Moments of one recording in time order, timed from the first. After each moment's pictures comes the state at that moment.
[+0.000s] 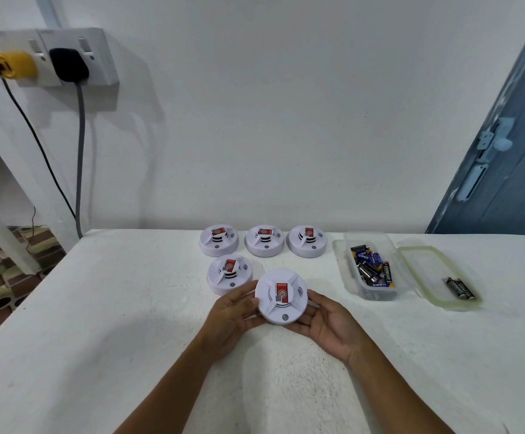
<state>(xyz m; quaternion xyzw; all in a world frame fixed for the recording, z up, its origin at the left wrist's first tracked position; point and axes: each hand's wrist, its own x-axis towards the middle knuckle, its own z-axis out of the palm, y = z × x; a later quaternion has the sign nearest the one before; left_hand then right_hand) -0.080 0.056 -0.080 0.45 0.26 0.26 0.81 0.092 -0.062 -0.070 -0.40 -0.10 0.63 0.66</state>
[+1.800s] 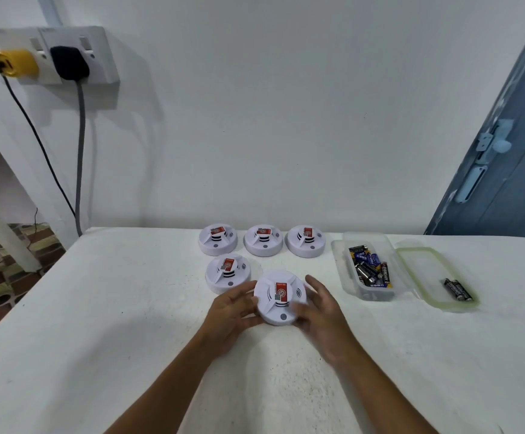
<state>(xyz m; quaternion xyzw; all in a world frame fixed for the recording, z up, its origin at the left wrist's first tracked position) -0.076 0.054 -0.077 0.48 0.32 0.25 0.78 0.082 -0.062 -0.081 -0.49 -0.20 0.51 0.68</state>
